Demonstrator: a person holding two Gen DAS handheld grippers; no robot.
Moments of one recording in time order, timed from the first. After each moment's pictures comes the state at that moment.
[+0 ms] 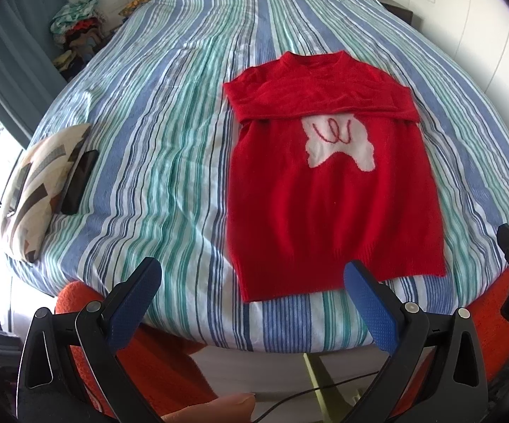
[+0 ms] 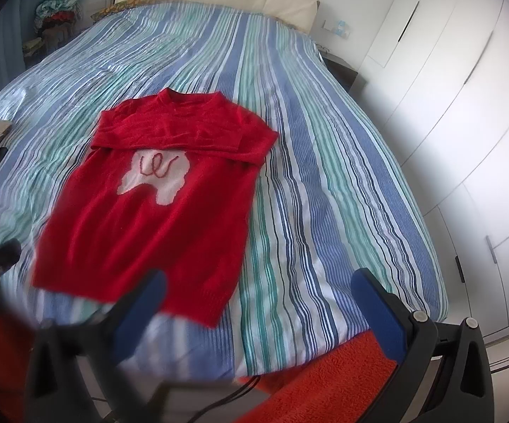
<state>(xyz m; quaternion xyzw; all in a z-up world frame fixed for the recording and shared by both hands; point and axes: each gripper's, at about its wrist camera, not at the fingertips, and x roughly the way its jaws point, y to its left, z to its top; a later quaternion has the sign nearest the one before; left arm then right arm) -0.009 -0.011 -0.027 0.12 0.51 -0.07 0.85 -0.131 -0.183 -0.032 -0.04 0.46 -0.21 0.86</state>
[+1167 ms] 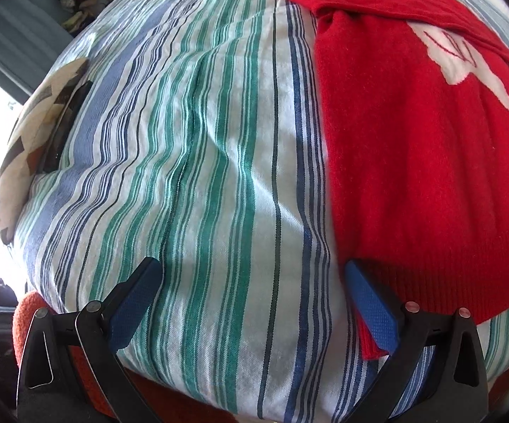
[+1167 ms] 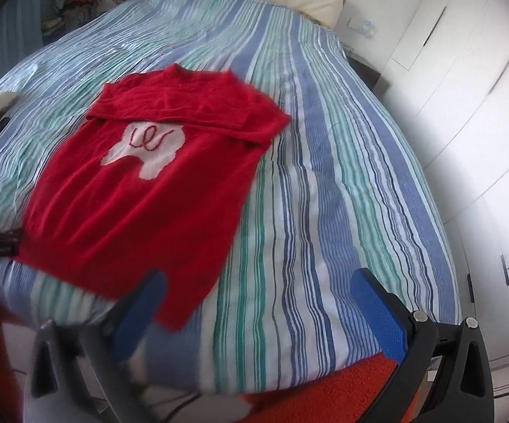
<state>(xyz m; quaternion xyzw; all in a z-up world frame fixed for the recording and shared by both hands) 0.053 0.051 -0.177 0.15 0.58 0.01 0.80 -0.121 -0.223 -0.080 -0.07 0.48 -0.17 0.86</state>
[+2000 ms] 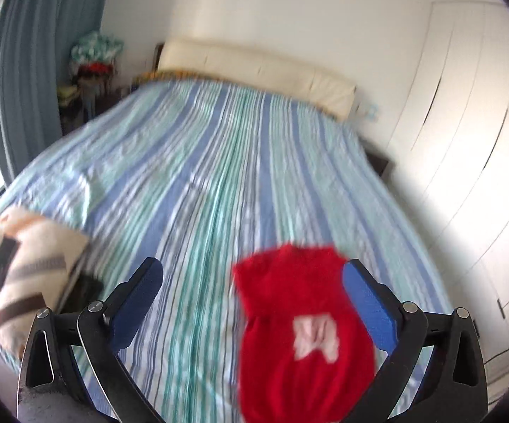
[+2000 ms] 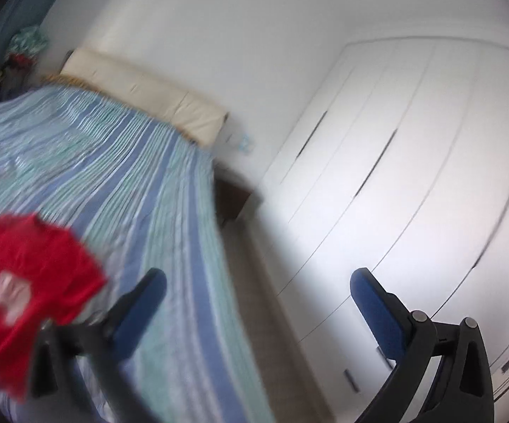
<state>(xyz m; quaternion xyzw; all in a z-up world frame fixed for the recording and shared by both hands) 0.103 0.112 0.198 -0.07 0.30 -0.15 0.94 -0.159 -0.365 0.194 -0.20 0.20 -0.36 0.89</state>
